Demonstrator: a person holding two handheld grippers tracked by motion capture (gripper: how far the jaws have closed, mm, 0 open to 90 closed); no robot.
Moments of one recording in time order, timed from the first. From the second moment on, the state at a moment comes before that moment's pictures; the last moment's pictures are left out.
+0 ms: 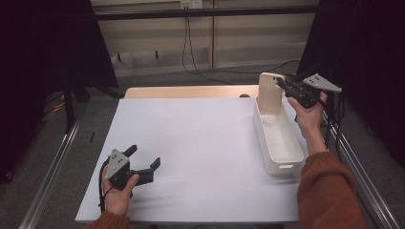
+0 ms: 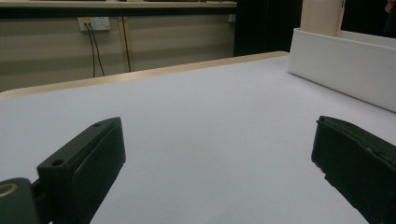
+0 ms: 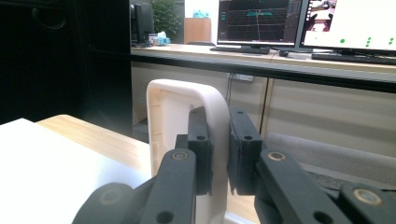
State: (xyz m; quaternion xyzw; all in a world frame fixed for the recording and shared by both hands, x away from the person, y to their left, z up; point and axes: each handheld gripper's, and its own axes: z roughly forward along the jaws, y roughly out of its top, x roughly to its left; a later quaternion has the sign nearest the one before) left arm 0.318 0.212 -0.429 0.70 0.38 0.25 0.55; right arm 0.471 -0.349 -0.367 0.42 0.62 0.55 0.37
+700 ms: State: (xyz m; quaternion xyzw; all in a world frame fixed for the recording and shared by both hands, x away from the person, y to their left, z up) left arm 0.320 0.212 -0.429 0.70 0.38 0.26 0.55; right arm 0.477 -0.347 -0.389 0.43 0.62 0.55 0.36
